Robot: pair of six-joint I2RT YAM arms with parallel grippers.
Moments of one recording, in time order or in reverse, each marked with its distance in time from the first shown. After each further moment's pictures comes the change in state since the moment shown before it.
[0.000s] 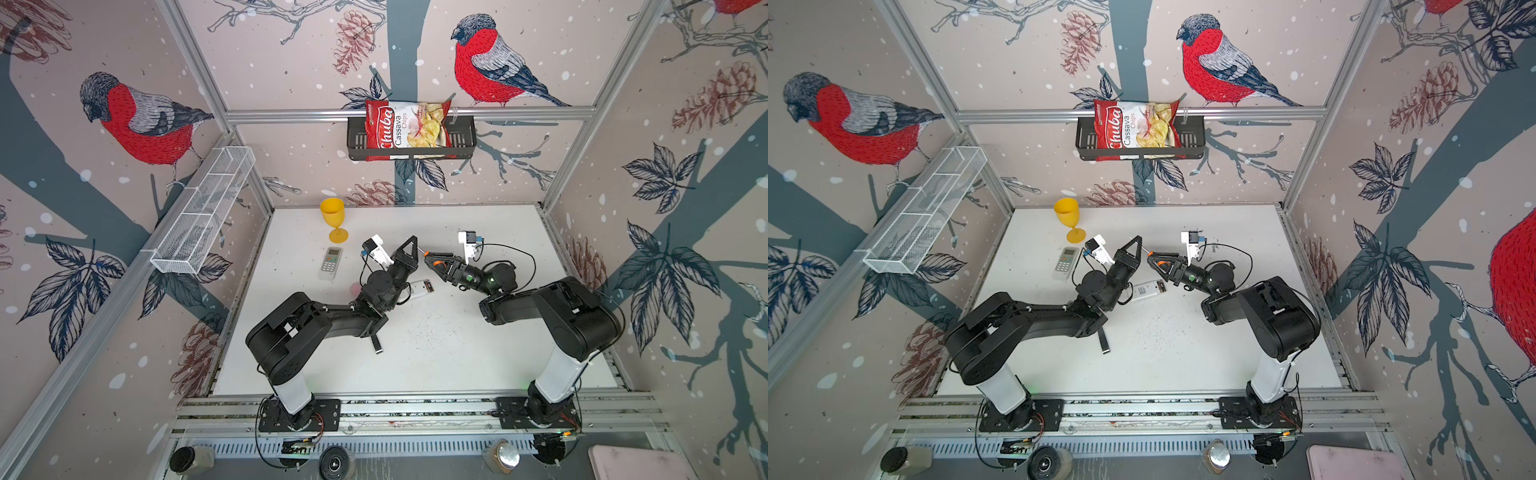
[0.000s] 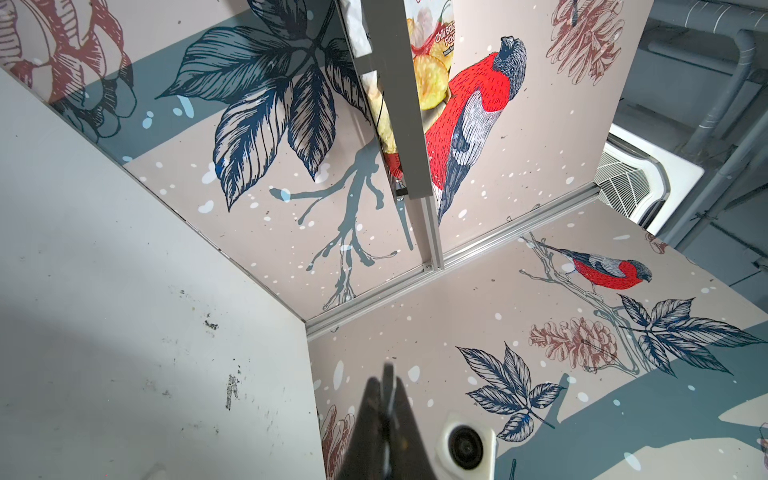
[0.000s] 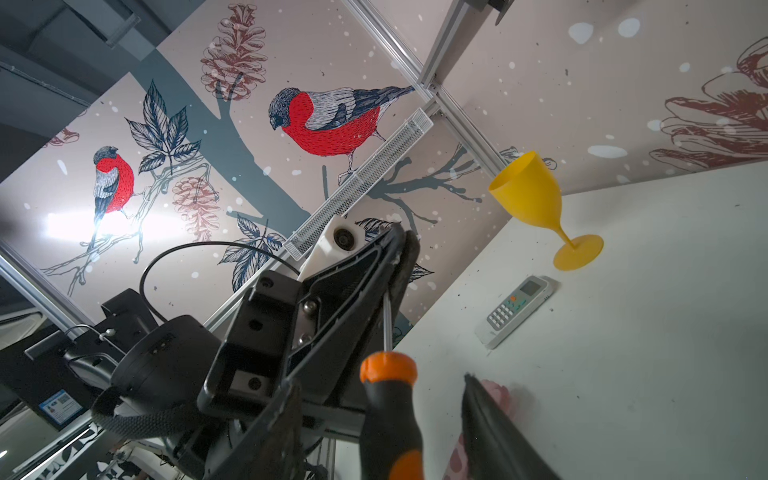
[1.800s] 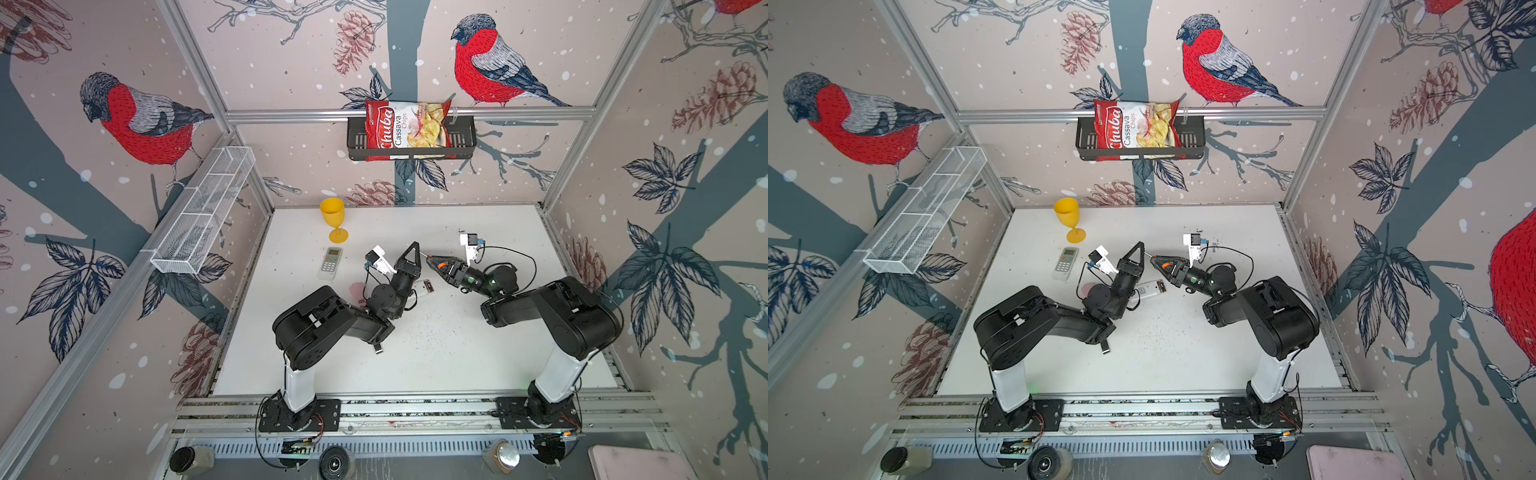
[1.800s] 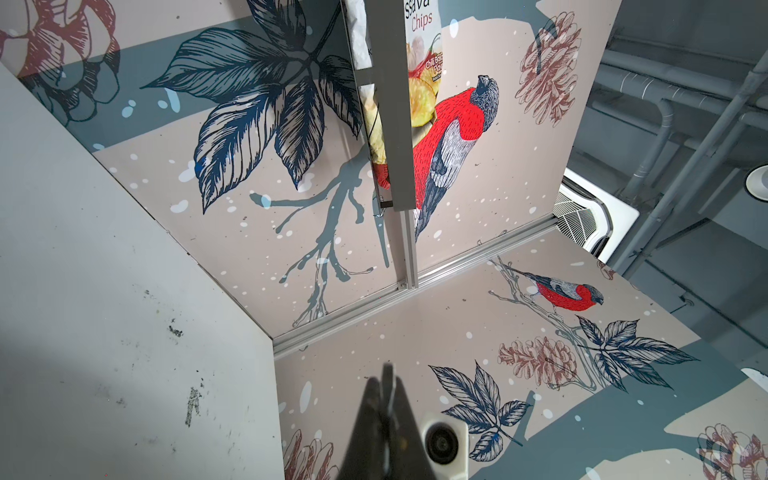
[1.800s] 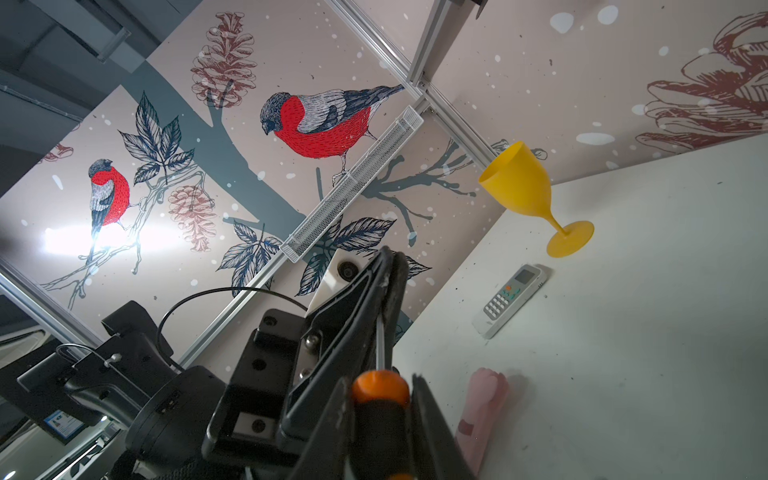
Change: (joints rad) left arm -0.061 0.151 -0.019 0.282 -0.098 -0.034; right arm -0.013 0.009 -0.028 0.013 0.006 0.017
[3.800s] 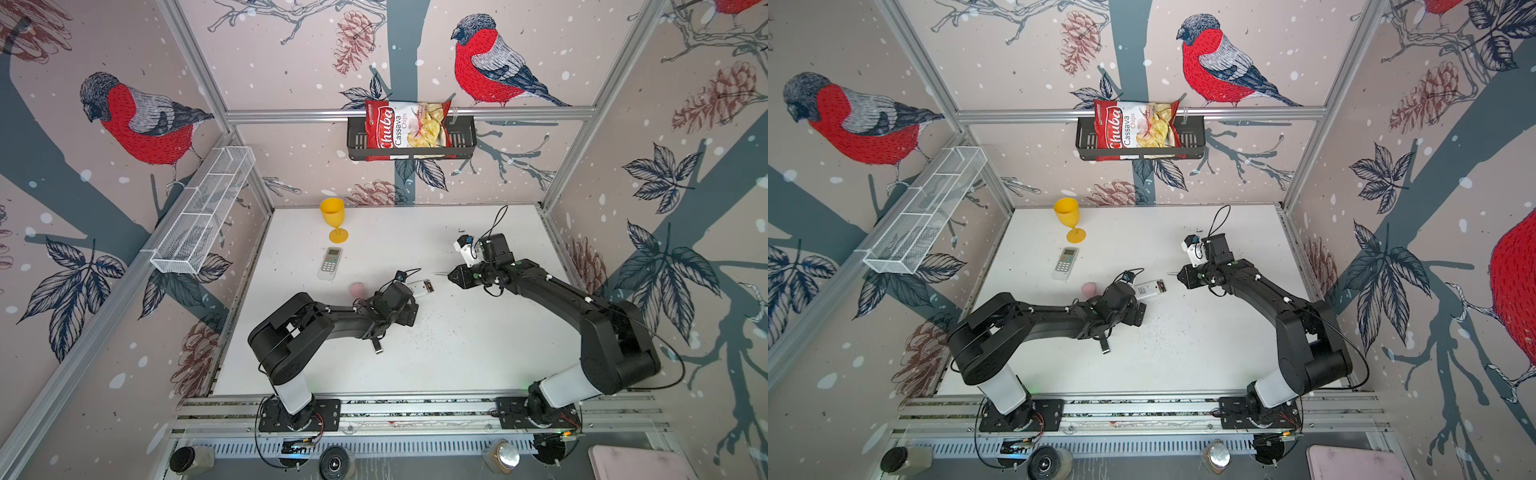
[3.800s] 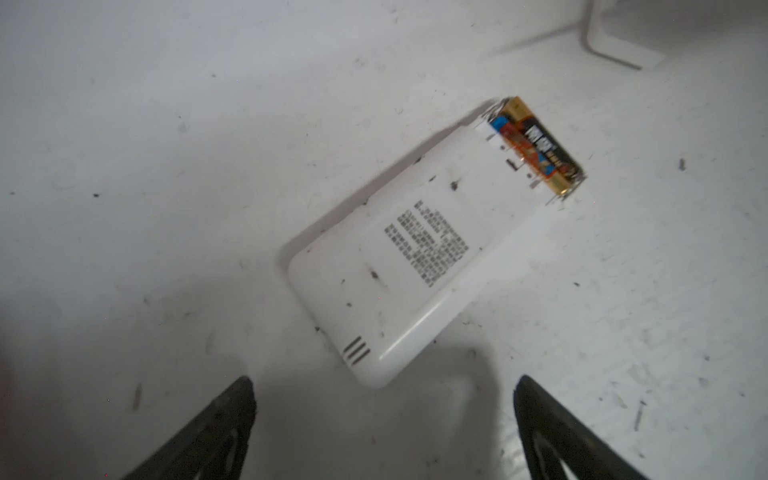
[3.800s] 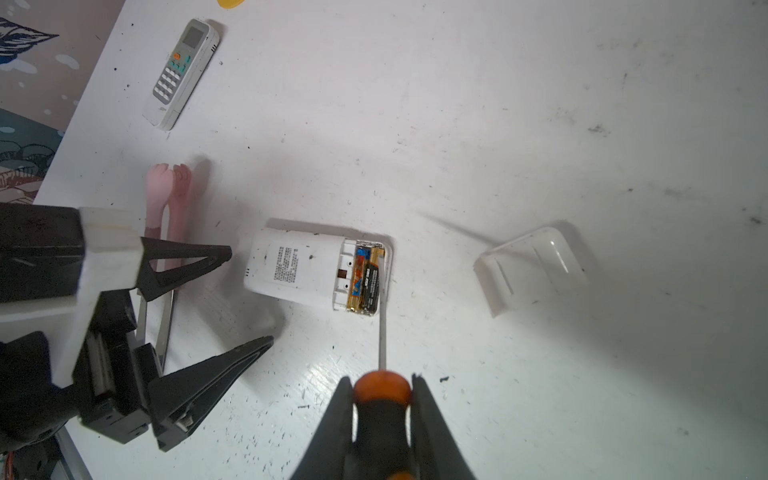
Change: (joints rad) left arm 0.036 -0.148 0.025 -1.410 0.158 0.793; right arm -0.073 -0.258 0.384 -1.869 0.369 -0.926
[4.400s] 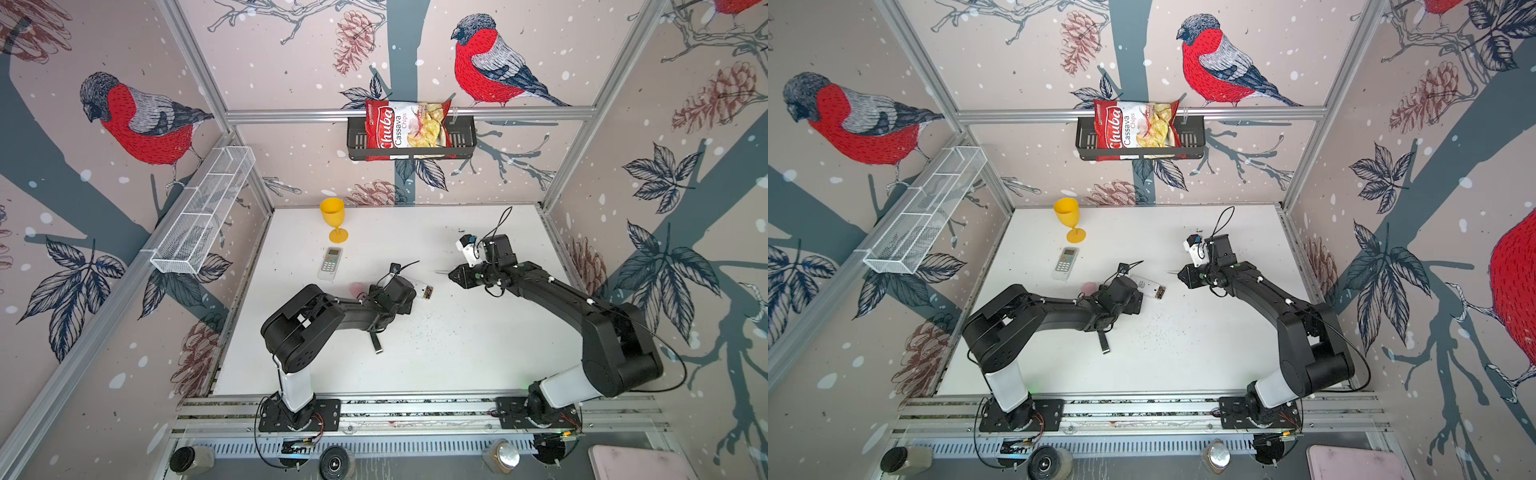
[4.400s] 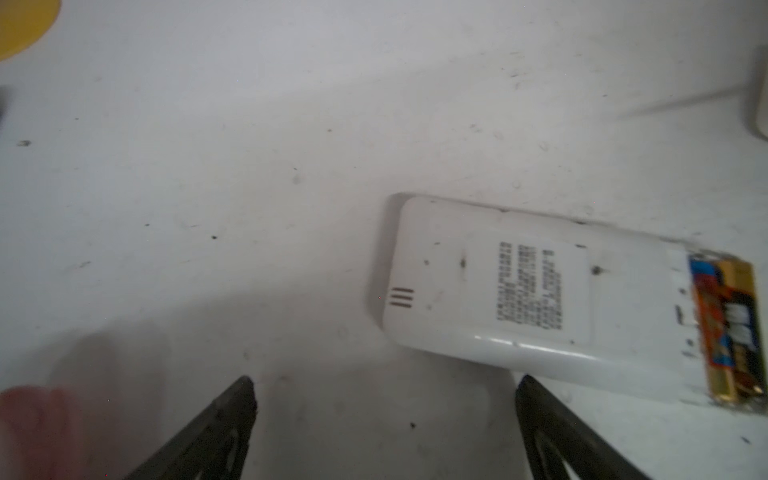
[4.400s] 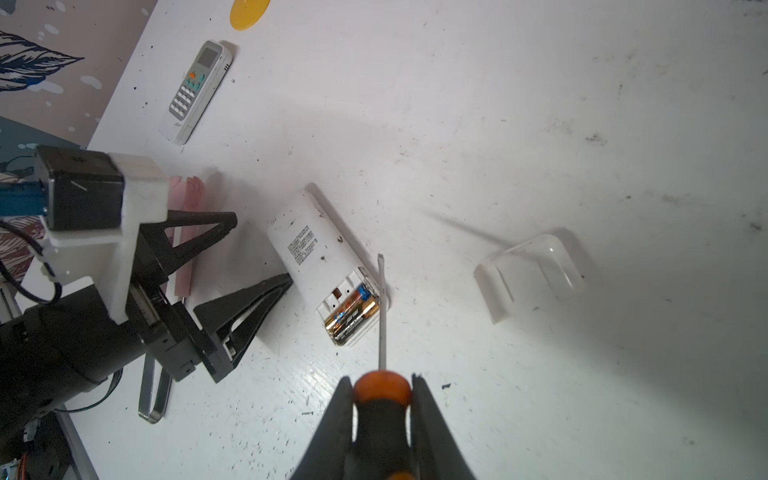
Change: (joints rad) left arm 0.044 0.074 0.058 0.021 -0.169 -0.037; right arm -0.011 -0.016 -0.026 0.041 -0.031 0.005
